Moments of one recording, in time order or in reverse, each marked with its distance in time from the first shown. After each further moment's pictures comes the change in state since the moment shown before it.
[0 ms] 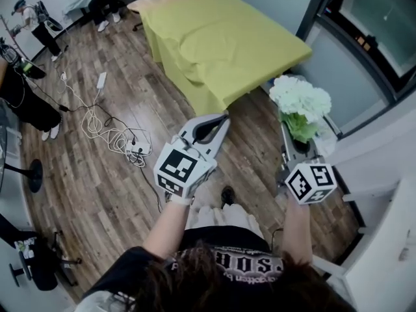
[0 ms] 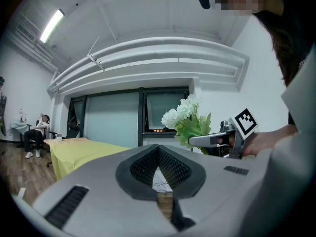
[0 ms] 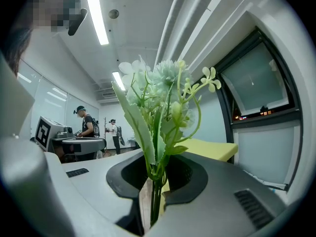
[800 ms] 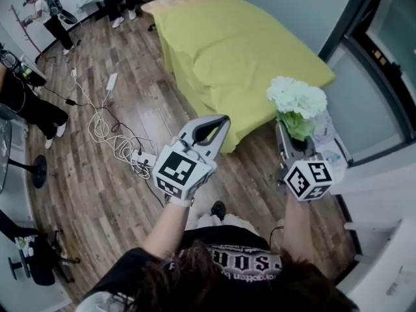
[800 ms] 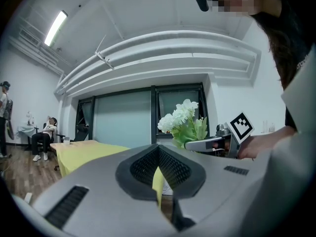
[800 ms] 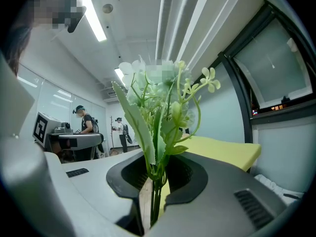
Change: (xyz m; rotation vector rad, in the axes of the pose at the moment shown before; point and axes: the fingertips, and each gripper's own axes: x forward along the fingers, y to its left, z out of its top) left arm 0.073 0.134 0.005 0.010 0.002 0.095; right arm 0.177 -0.030 0.001 0.008 0.039 0.116
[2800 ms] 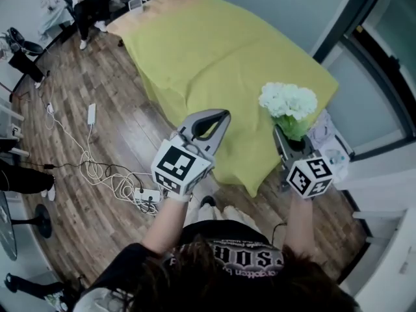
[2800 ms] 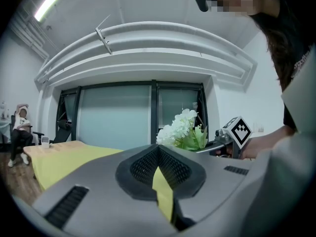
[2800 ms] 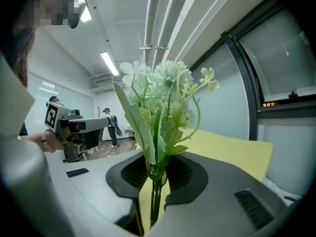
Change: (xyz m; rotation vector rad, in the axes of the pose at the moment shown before) left arm 0.146 0.205 -0.005 -0.011 0.013 -0.216; right arm 0.207 -0.058 -0.016 0.006 0.117 -0.103
